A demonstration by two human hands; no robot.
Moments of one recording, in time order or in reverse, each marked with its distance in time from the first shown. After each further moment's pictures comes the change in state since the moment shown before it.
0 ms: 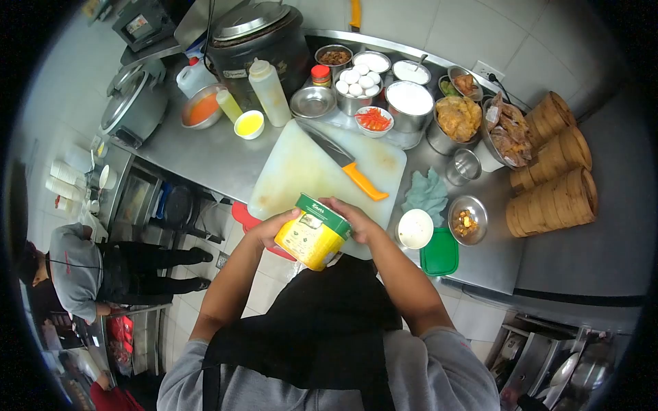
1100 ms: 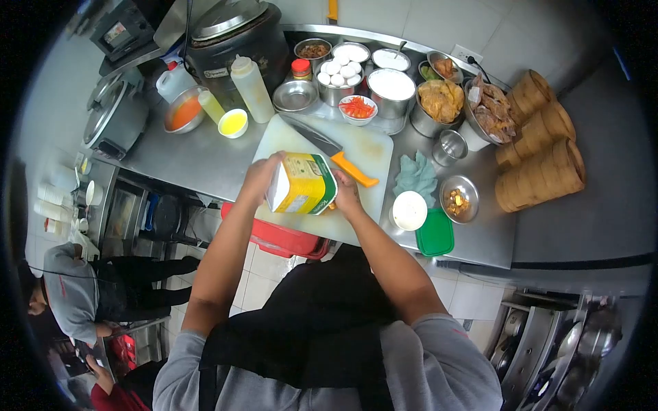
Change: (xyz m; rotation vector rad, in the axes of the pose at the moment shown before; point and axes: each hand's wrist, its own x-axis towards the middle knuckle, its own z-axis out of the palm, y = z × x) left_hand 0.026 0.089 0.007 0.302 0.755 0.290; right_hand 0.030 0.005 0.004 -0.262 0.629 -0.481
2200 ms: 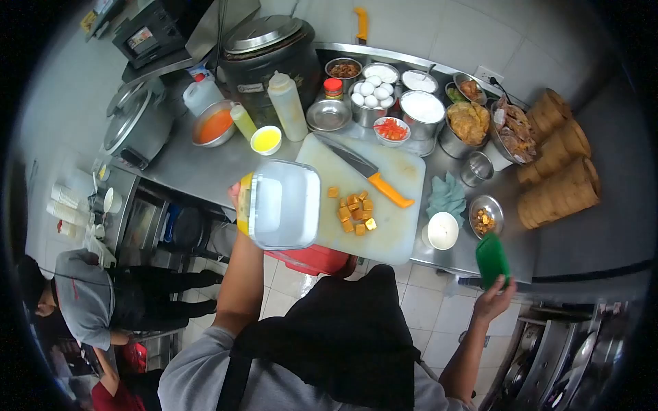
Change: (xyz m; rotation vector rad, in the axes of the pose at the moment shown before) left_hand 0.008 -0.036 -0.115 -1.229 -0.850 0.249; right_hand -0.231 -0.034 -0.222 -1.070 1.028 -0.499
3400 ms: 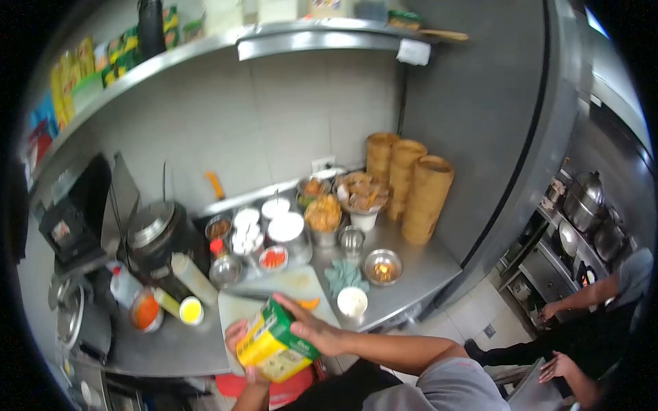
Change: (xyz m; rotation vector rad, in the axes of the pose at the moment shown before) left_hand 0.003 -0.145 0.138 0.971 -0.215 0.691; right_hand 0.043 -0.266 0.012 1.198 -0.945 -0.281
